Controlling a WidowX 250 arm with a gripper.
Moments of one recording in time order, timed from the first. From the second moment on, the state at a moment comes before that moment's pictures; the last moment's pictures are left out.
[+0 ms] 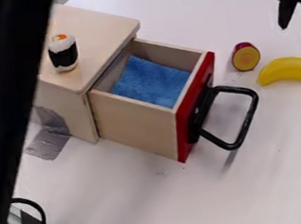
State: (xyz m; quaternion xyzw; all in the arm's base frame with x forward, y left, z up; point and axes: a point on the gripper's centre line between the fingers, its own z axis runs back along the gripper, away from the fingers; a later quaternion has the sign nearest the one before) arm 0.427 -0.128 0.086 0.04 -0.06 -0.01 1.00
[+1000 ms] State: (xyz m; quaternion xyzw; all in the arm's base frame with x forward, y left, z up) arm 0.434 -0.133 0.032 0.06 -0.01 -0.03 1.00
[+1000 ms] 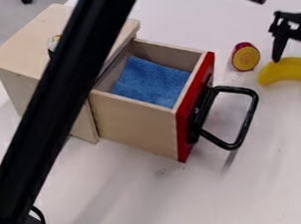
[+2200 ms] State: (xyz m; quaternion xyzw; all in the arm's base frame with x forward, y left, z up) arm 0.434 -0.103 0.019 0.01 -0.06 -0.29 0.95
